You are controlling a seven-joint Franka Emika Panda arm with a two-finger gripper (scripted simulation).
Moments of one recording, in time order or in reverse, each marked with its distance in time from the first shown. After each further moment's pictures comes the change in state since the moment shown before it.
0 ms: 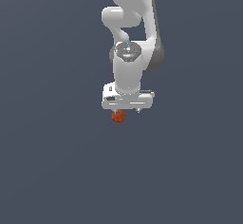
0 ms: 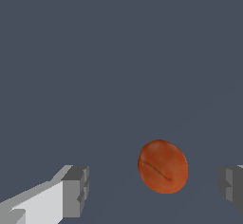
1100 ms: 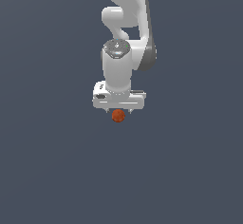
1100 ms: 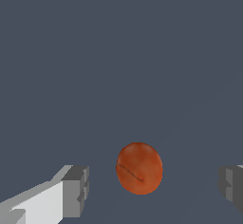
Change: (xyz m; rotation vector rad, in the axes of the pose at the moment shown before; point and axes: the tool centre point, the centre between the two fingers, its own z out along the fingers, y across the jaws) arm 0.003 0.035 -0.007 -0.021 0.025 0.066
